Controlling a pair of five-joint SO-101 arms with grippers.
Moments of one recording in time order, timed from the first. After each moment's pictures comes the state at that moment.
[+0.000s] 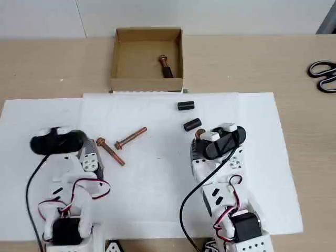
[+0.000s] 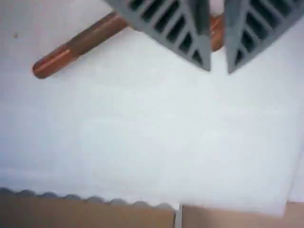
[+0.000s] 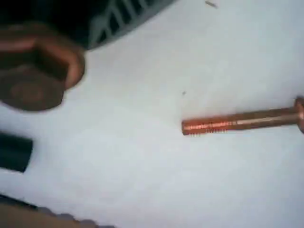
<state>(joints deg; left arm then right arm) -6.2 -102.6 87.3 54.0 10.0 -19.1 -102.4 88.9 44.0 -2.0</state>
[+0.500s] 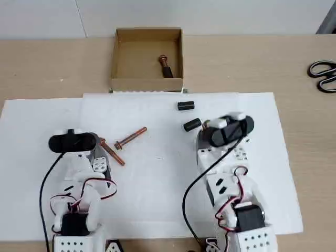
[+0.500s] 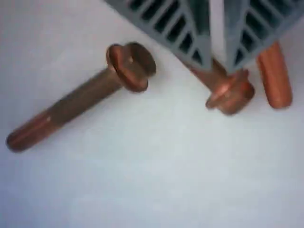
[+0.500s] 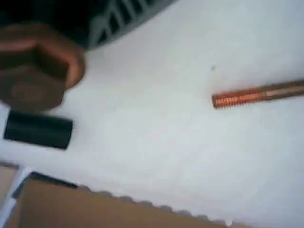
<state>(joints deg) -4.1 -102.6 96.6 50.3 10.0 -15.6 -85.7 78.9 37.9 -2.1</state>
